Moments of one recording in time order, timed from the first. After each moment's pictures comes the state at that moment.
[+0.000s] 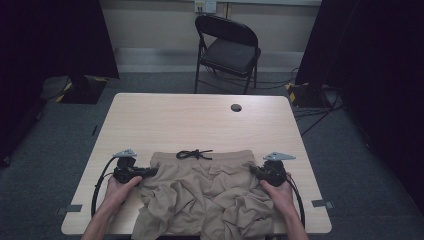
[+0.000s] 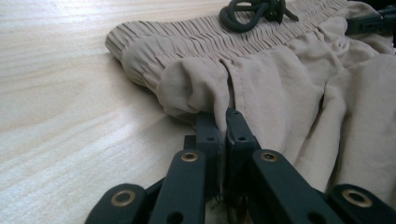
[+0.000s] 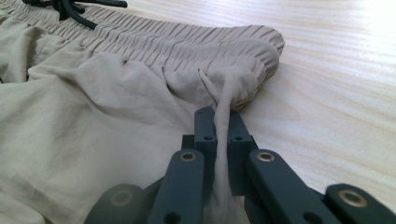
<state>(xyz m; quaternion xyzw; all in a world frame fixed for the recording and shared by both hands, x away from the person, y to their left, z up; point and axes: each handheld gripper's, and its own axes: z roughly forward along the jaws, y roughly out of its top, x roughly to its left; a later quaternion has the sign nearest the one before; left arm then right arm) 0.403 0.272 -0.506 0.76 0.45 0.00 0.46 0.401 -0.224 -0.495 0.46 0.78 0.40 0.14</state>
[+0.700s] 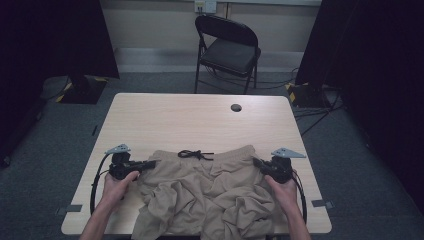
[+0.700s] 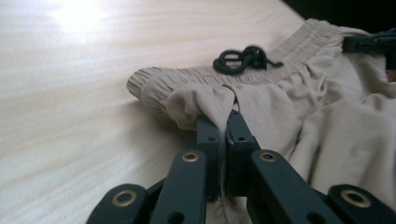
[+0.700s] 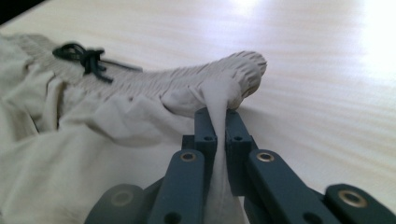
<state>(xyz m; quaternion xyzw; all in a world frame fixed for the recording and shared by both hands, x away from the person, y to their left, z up) 0.401 0.276 -0.481 0.74 0.44 0.03 0.51 0.396 -0.234 -0.467 0.47 0.74 0.46 0.16</state>
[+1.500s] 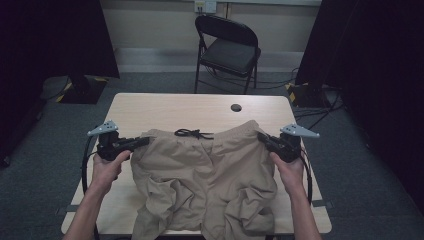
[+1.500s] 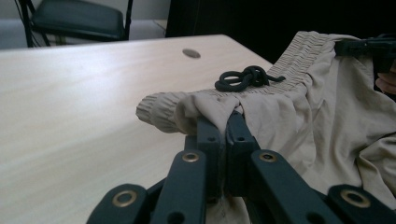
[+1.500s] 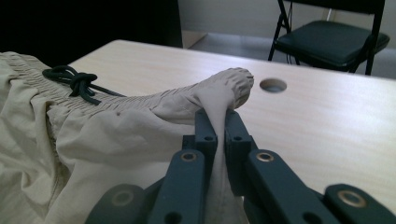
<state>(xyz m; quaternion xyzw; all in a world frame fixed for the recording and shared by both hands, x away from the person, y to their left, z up) 0.409 0.284 -0.390 0.72 0.39 0.11 0.56 0.415 -0.230 -0.380 0.43 0.71 0.51 0.23</state>
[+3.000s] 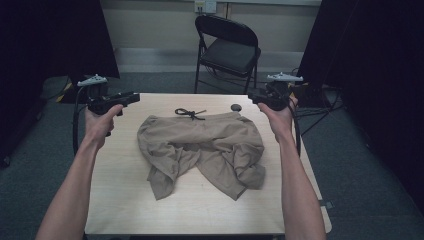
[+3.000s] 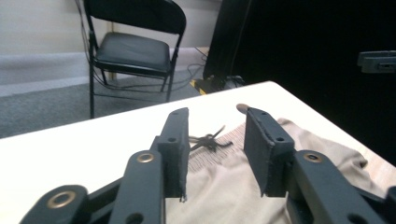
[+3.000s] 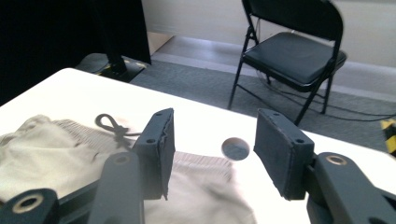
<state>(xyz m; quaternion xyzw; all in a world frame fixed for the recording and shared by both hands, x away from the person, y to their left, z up) 0.497 0.309 -0.328 0.70 0.43 0.16 0.55 0.531 -0.199 -0.316 0.46 0.71 0.46 0.26</state>
